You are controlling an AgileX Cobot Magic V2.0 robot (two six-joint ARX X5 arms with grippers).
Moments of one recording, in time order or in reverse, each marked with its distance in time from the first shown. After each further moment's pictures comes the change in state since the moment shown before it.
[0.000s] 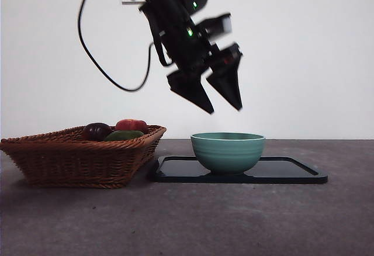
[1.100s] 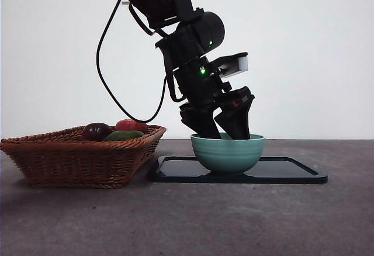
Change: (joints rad) left arm -0.033 0.111 0.001 0.004 -0.006 0.074; right arm 0.000 0.000 0.000 -0.008 0.000 0.000
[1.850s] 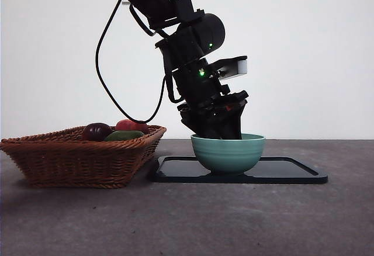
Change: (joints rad) left arm -0.002 0.000 0.000 -0.017 -0.040 0.005; right arm 0.000 0.000 0.000 0.000 0.000 -0.001
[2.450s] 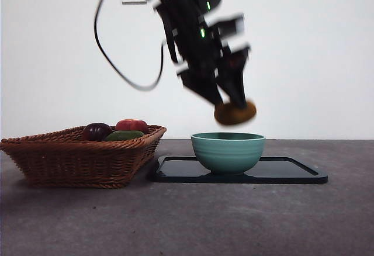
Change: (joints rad) left arm 0.009 -0.085 0.112 -0.063 0.008 -0.079; right arm 0.000 -0.001 0.000 0.002 0.000 0.000
